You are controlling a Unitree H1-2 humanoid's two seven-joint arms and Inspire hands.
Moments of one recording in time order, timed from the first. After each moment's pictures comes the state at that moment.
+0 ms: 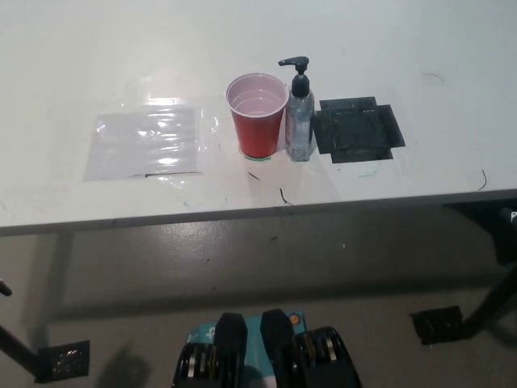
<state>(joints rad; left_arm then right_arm) -0.04 0.76 0.10 -0.19 0.05 0.45 -0.30 -0.30 -0.39 -0.12 0.19 -0.16 0.07 -0.07</state>
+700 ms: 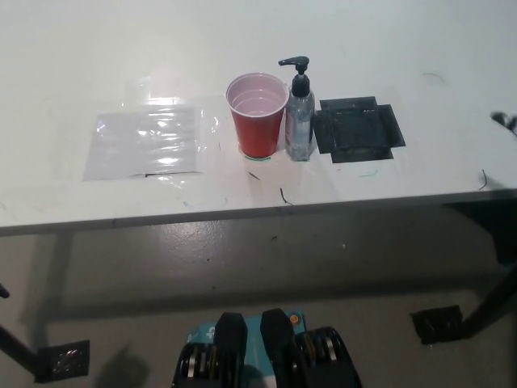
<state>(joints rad) -0.04 0.75 0.13 -0.19 0.10 0.45 -0.36 -0.59 -0.46 0.00 0.00 -0.23 0.22 0.03</state>
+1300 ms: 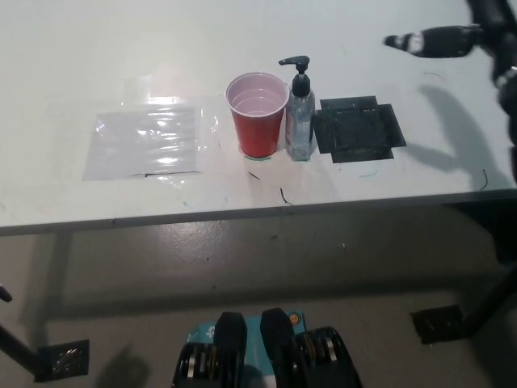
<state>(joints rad) -0.05 0.73 0.15 -0.19 0.13 0.45 -0.42 -0.93 -0.36 0.19 0.23 -0.27 0.22 0.12</state>
